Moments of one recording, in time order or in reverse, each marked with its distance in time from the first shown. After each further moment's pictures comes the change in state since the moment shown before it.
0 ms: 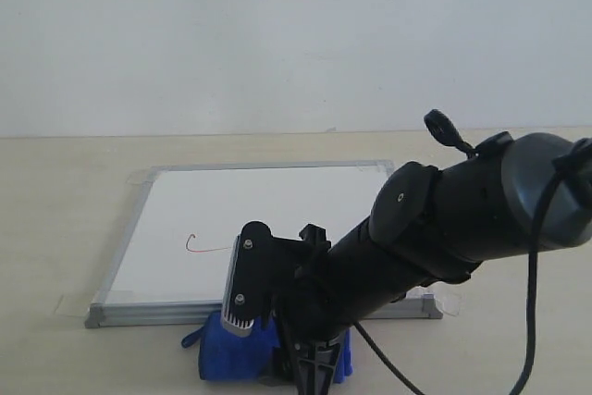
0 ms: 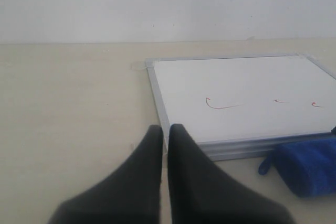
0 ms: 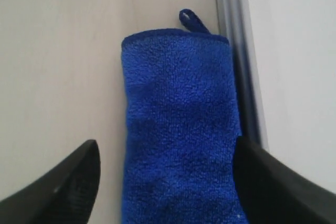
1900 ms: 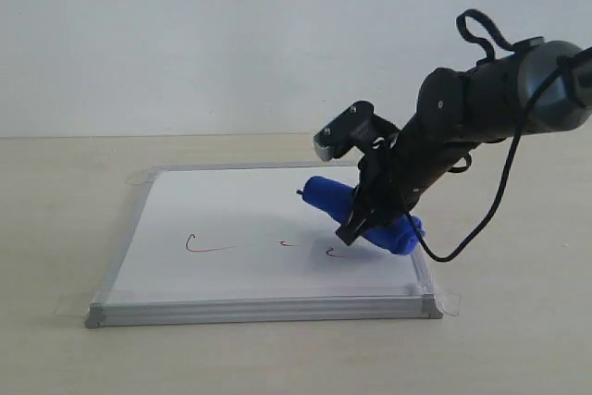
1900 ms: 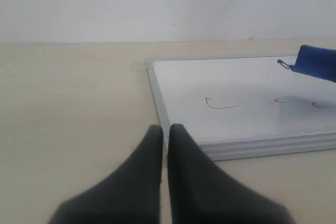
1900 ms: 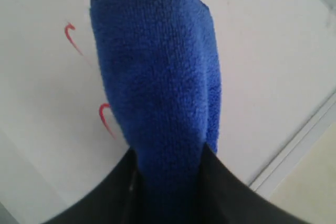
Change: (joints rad) left arm 0.000 0.000 0.000 0.000 0.000 0.000; right arm -0.304 0.147 -0.359 -0.700 0.122 1.033
